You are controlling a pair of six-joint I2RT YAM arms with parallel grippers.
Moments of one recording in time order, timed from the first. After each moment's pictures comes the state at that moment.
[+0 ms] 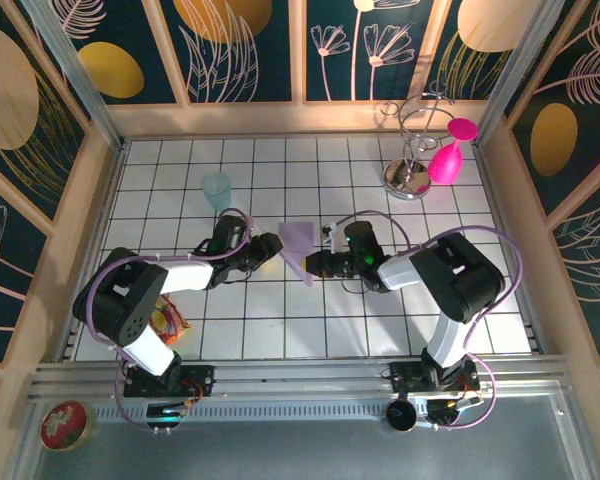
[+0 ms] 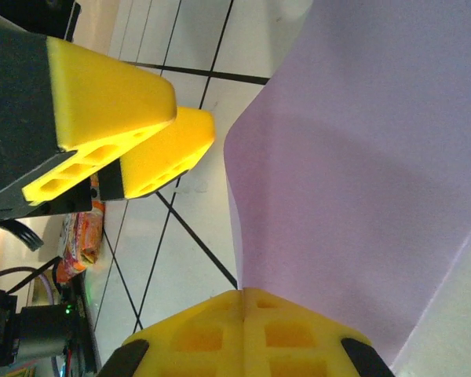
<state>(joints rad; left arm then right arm) -0.50 1.64 0.62 0.33 0.34 -1.04 0.60 1.77 0.59 0.58 -0.65 0.68</state>
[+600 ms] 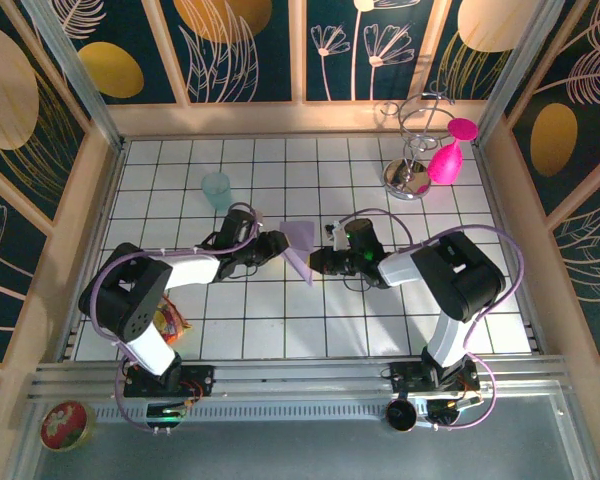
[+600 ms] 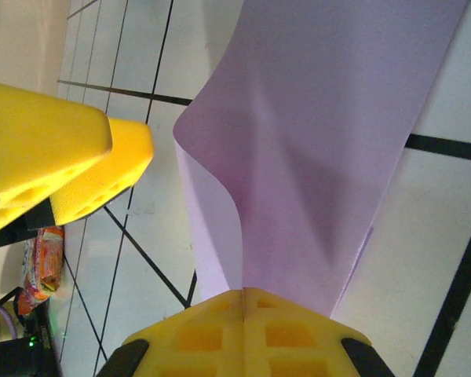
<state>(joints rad) -0.54 1.68 0.71 0.27 0.34 -0.98 0.58 1.77 0.62 0.48 -0.57 0.66</state>
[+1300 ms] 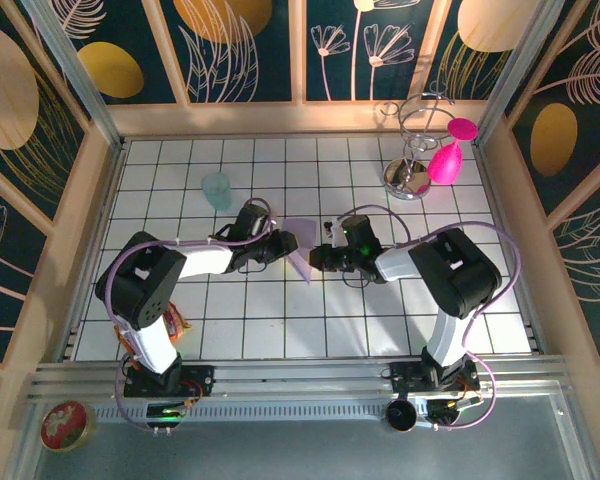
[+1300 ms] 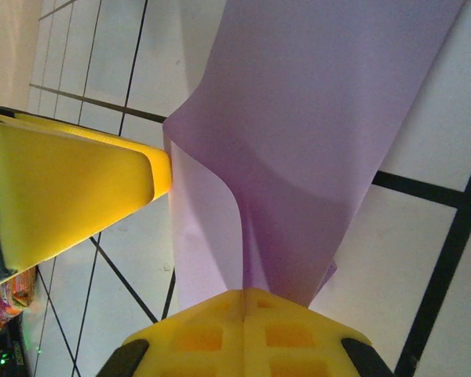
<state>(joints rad) -0.58 1.78 0.84 0.17 0.36 -0.92 0.58 1.80 0.68 0.41 -0.54 0.63</state>
